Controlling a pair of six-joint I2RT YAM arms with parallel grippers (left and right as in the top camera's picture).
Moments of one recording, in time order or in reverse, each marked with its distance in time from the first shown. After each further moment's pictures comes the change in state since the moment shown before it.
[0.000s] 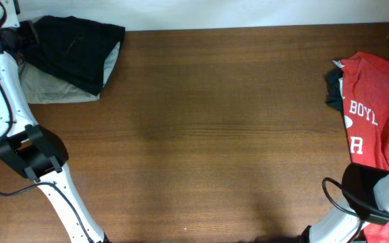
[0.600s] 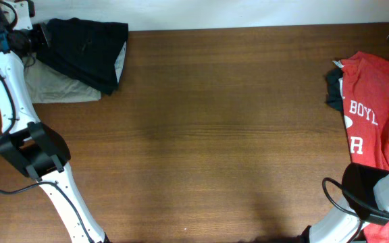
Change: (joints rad) left arm -0.021 -0.008 -0.061 -0.001 0.184 0.019; right arm 0.000 0.000 0.000 0.000 0.000 0.000
